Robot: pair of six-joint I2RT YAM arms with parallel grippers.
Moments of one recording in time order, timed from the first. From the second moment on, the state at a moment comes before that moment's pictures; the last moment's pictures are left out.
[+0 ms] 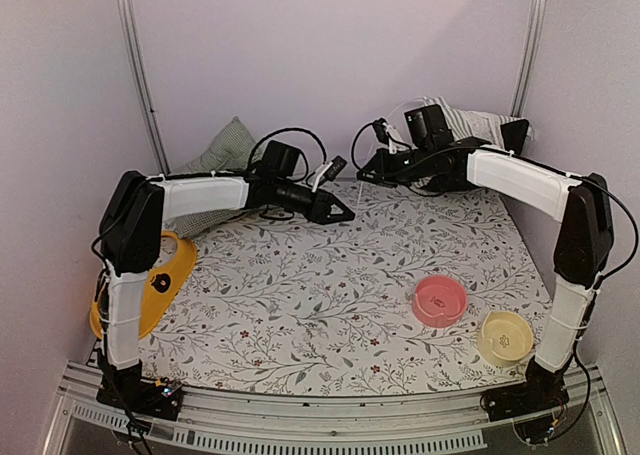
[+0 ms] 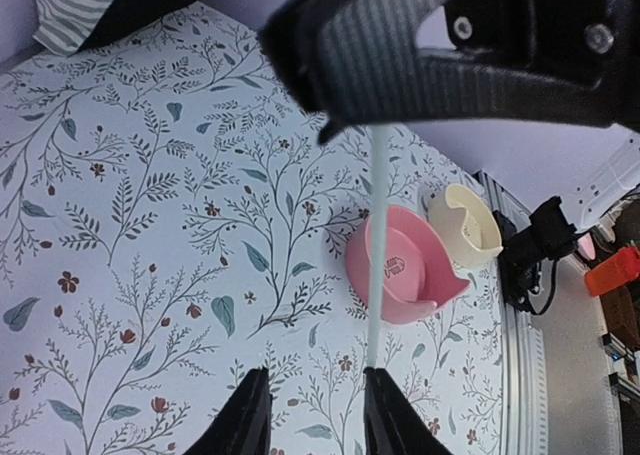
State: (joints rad) left arm -0.63 2.16 1.70 -0.14 0.81 -0.09; right arm 0.55 1.87 1.67 -0.36 -0.35 0.39
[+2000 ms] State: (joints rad) left arm -0.68 2.23 1.75 -0.02 0.80 -0.16; right arm 0.55 1.89 1.71 -0.47 -0.32 0.32
